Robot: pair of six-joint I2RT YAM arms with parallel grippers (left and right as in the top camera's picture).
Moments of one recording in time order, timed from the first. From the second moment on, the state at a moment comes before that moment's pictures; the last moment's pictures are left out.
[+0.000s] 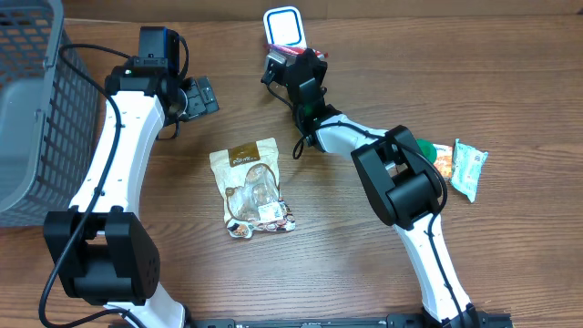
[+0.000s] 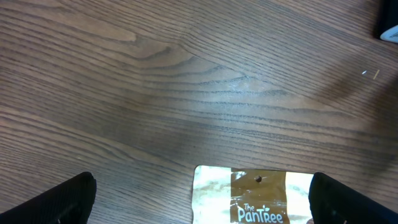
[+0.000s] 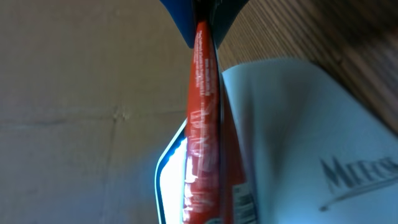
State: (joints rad) left arm -0.04 1.82 1.59 -0.95 -0.06 -0.41; right arm 0.52 2.50 1.68 0.51 0.59 -1.16
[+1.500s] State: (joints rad) left arm -0.04 1.82 1.59 -0.95 -0.06 -0.41; right arm 0.49 2.55 1.82 0.33 0.65 -1.07
